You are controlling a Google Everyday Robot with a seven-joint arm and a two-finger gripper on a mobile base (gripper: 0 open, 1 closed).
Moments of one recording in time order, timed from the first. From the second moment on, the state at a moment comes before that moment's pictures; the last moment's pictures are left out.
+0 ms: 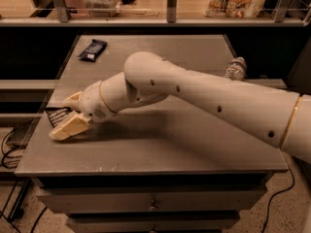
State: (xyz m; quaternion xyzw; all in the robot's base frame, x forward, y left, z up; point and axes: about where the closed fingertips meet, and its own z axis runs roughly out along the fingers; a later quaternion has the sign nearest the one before) arm 0.497 0.244 0.825 -0.64 0.56 0.38 0.36
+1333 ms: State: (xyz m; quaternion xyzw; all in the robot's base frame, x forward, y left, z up) arm 0.555 0.161 0.911 -0.61 0.60 0.28 0.42
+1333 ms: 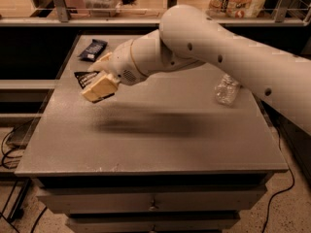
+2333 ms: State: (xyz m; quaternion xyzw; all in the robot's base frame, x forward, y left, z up) arm 0.645 0.129 0.897 -0.50 0.65 0.25 0.52
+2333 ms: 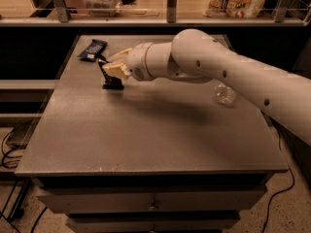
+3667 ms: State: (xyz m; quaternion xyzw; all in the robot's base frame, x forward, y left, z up) arm 0.700 0.141 0.919 -0.43 0.64 0.23 0.60
